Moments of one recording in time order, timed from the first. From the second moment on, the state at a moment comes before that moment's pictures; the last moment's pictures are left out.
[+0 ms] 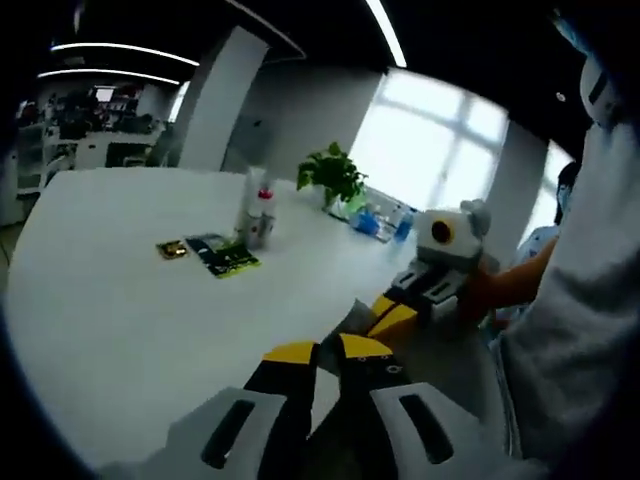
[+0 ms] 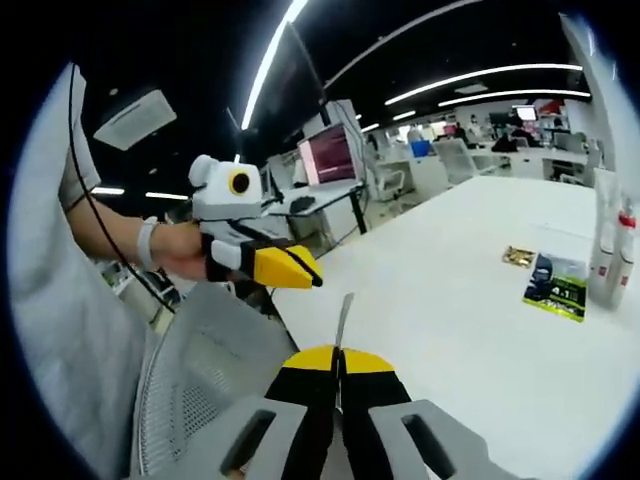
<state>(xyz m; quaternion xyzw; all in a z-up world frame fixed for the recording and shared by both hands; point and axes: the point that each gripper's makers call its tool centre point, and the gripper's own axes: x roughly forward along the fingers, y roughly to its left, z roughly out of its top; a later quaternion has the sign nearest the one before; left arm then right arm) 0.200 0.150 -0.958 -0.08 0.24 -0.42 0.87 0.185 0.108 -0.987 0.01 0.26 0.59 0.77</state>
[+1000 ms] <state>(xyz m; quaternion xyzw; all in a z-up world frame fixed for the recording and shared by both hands) 0.156 0.125 -0.998 0.05 0.33 -0.59 0.73 0.151 0.120 -0.985 -0.04 0.23 0.67 0.71</state>
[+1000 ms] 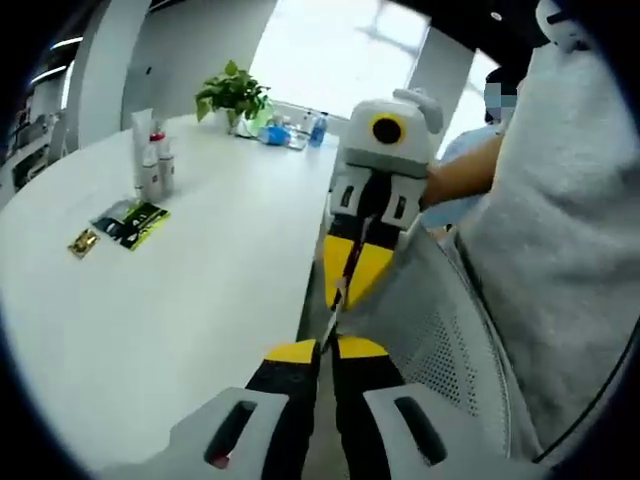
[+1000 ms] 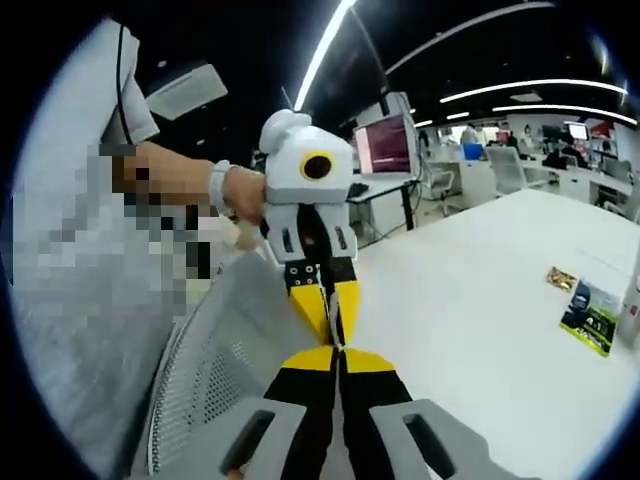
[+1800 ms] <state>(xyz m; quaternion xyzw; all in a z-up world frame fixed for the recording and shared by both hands) 0.181 0.118 -0.939 -0.31 0.25 -0.50 0.77 0.183 0.111 -0.956 0.13 0.24 0.63 0.73</state>
